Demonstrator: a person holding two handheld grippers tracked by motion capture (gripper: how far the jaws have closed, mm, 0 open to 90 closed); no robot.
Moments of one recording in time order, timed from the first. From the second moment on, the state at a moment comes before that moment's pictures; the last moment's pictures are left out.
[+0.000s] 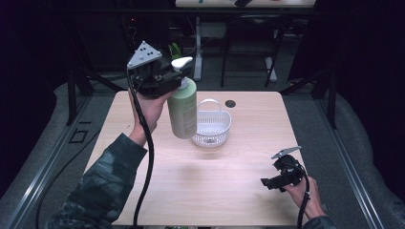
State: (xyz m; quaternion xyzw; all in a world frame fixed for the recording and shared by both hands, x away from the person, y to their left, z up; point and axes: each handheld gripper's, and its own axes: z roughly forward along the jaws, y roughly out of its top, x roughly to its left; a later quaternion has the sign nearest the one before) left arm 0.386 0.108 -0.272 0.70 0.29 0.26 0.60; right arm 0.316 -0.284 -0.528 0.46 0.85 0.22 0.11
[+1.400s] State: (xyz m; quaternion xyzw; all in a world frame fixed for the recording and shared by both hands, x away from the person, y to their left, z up) left arm 0.426 0.062 -0.260 0.70 0.29 0.27 0.59; right arm 0.314 -0.282 -0.528 0.46 0.85 0.23 0.10
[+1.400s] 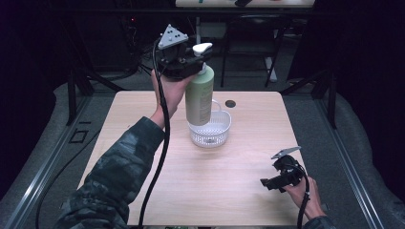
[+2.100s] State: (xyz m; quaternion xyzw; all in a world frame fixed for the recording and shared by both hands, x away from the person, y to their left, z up) left arm 0.444 0.047 -0.267 0.71 0.30 0.27 0.58; right arm 0.314 -0.282 -0.528 0.46 0.85 0.23 0.11
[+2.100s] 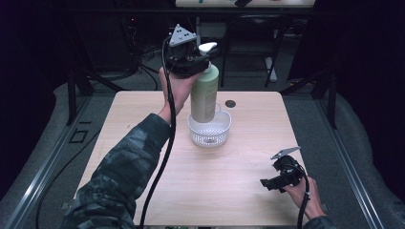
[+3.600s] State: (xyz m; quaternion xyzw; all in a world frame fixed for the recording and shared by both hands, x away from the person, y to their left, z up) left arm 0.470 0.032 -0.304 0.71 0.32 0.24 0.57; right arm 0.313 -0.283 -0.526 0.46 0.85 0.23 0.11
